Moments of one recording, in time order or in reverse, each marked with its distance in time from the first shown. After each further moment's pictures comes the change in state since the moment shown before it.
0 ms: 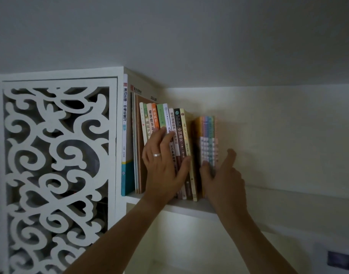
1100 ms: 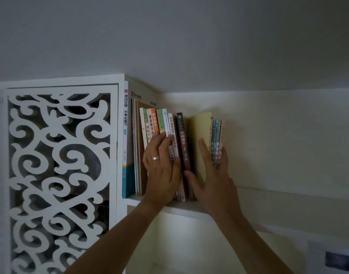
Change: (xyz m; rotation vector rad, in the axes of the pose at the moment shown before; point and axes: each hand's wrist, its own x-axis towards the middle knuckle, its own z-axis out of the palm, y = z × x) left_hand -0.001 0.002 -0.007 -0.150 0.001 0.011; right_hand -0.010 -0.014 -0.011 -0.037 -0.111 -0.322
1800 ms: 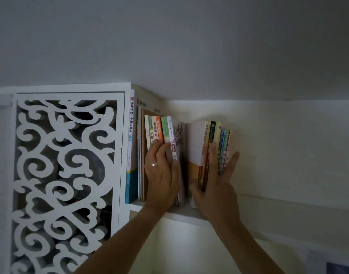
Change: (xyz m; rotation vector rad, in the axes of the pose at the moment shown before) left_hand 0.000 -0.005 0.001 -0.077 0.083 -0.083; right_hand -0.001 -0.005 0.005 -0.013 0.100 0.037
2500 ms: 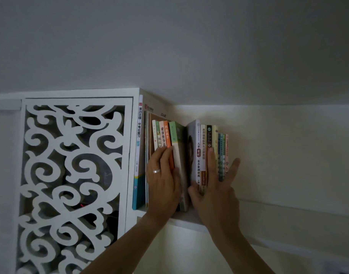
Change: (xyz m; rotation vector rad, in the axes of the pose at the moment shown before) left_hand -0.002 -0.013 -0.011 0.148 0.001 0.013; right_hand 0.000 -0.016 0.019 -0.060 0.033 0.054
